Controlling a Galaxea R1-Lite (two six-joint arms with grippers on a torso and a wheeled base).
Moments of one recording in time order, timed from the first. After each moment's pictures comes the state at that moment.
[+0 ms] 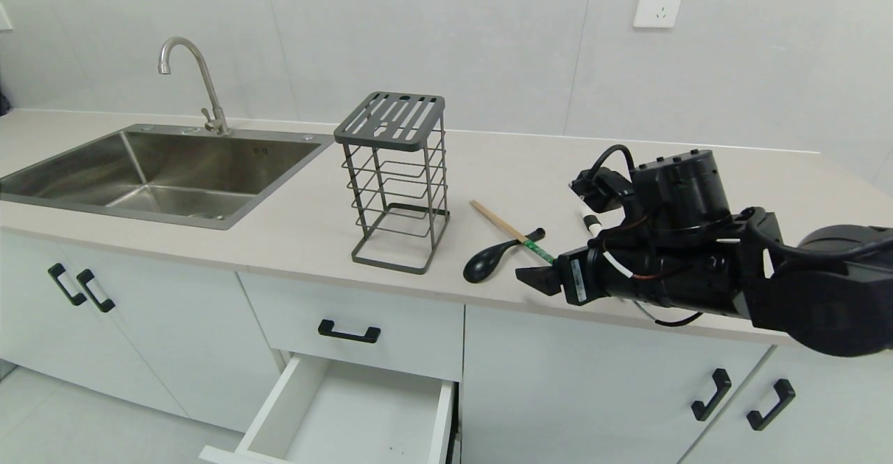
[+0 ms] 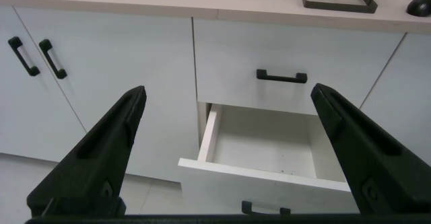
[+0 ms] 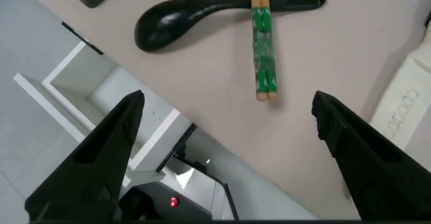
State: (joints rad) left arm 0.00 0.00 0.00 0.00 -0.03 0.00; right arm 0.60 1.80 -0.96 -0.22 -0.03 0.13
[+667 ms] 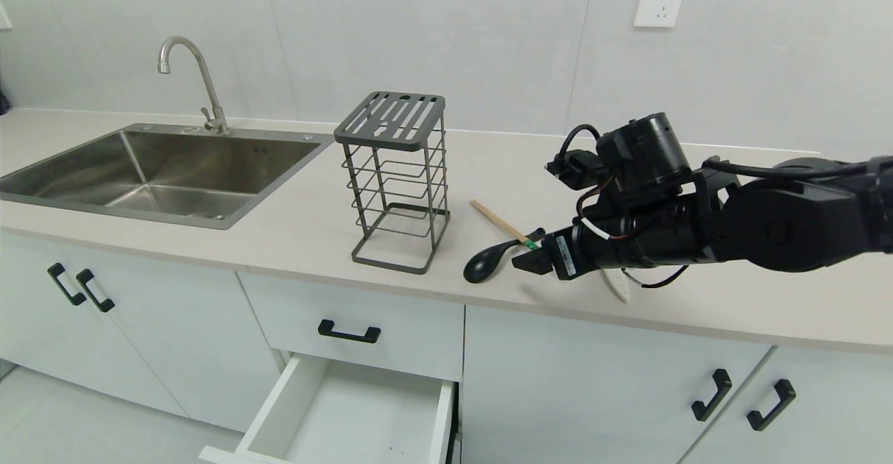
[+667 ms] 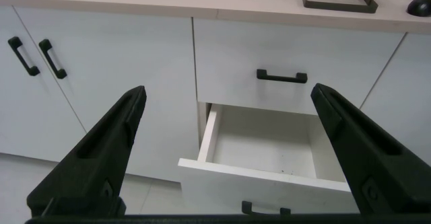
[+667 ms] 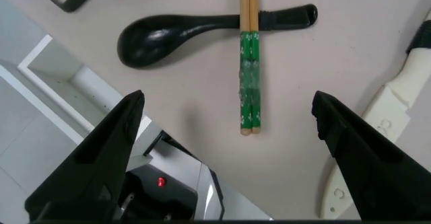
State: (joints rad) left arm 0.00 0.00 0.00 0.00 -0.03 0.00; right arm 0.58 1.89 -1.25 0.11 -0.03 0.08
